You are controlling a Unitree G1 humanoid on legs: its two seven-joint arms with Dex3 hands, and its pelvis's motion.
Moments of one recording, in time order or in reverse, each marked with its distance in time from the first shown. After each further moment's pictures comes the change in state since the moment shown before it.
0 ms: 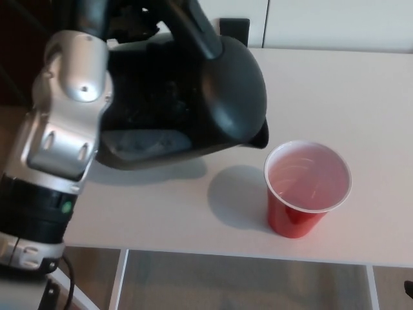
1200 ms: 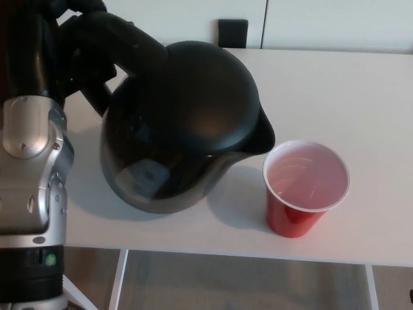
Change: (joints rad) left_arm 0.277 -0.159 0.370 -0.167 -0.417 -0.025 -0.099; right_arm 0.019 0.020 -0.037 0.044 0.023 -0.031 0.009
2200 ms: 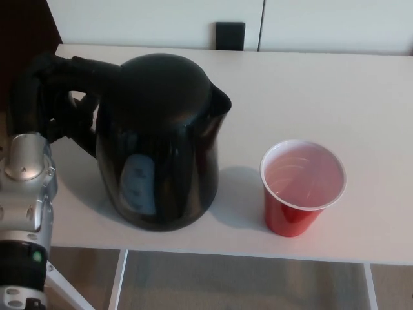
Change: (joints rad) left_arm -0.016 0.102 -0.008 0.520 0.098 -0.193 0.042; right_arm 0.017 0.005 -0.009 -0.004 0.012 -0.021 0.002
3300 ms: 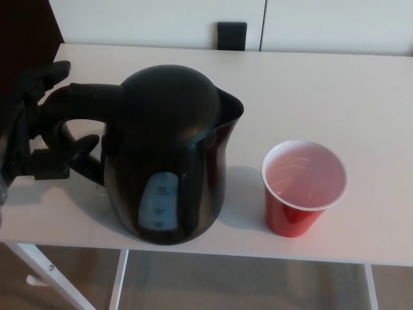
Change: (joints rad) left_arm 0.251 0.166 0.001 -0.355 -0.145 0.091 -0.392; right_arm 0.004 -0.009 -0.006 0.038 -0.003 -0.038 0.000
